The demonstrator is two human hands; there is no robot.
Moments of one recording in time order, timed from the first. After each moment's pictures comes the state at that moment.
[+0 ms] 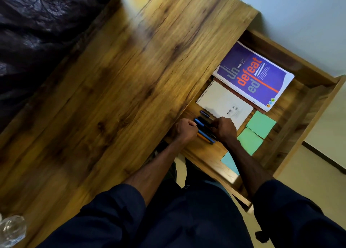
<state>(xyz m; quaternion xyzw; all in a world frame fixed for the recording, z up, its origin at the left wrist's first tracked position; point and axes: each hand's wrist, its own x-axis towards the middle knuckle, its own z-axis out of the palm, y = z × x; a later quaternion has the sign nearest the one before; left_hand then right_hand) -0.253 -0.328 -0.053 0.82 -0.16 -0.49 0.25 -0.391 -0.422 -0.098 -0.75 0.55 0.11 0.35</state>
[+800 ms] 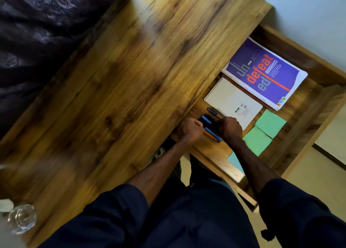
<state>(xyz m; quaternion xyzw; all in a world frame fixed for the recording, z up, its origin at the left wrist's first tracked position) -0.254 -0.318 -0.053 0.82 -0.15 -0.50 0.24 -0.391 -0.412 -0.110 -0.76 0.55 0.13 0.32</state>
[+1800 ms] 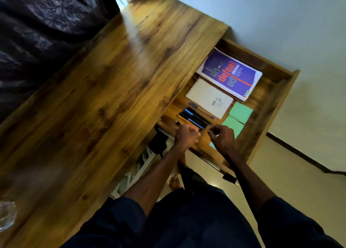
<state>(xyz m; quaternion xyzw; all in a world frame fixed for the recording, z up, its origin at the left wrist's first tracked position) -0.337 -0.237 -0.008 0.78 -0.20 -0.49 0.33 -0.481 -0.312 -0.036 -0.75 0.56 -0.10 0.34</state>
